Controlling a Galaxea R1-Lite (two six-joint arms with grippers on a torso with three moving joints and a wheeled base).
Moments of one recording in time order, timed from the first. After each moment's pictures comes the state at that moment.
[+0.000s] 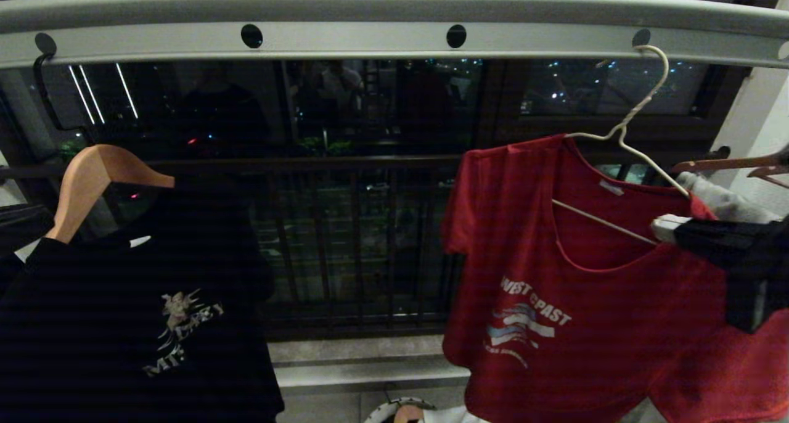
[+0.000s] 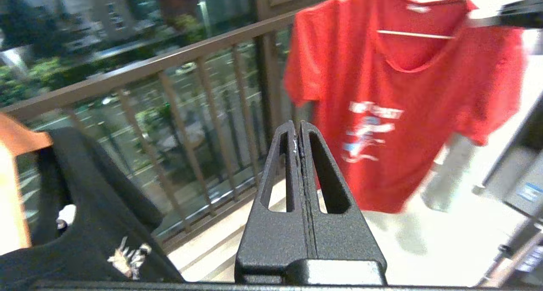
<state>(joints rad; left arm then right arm) -0.76 0.76 -0.89 0.08 0.13 0.07 0.44 1.05 -0.80 -0.06 -0.14 -0.34</state>
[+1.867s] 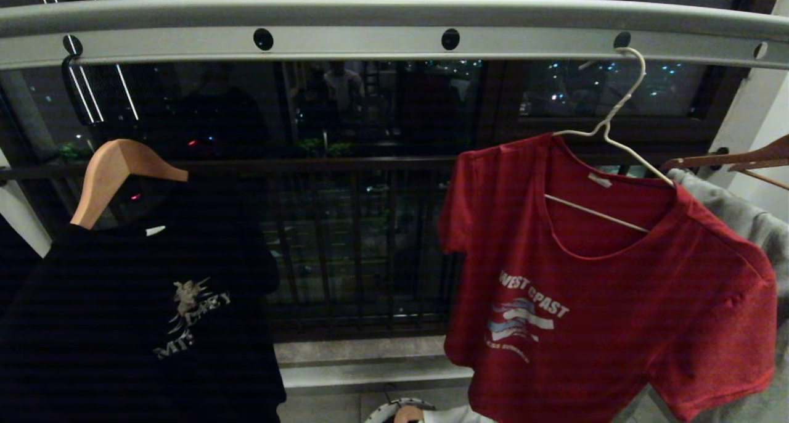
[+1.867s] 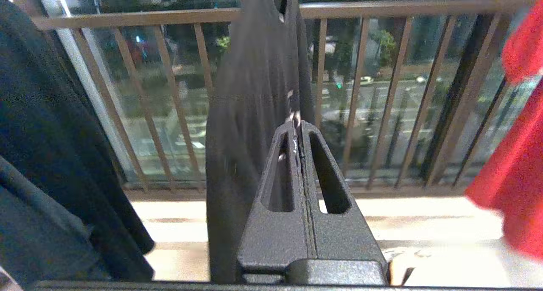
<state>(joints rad) 0.01 0.10 -0.29 0.08 0.03 0.04 0.05 0.31 -0.78 0.31 -0.53 -0.32</state>
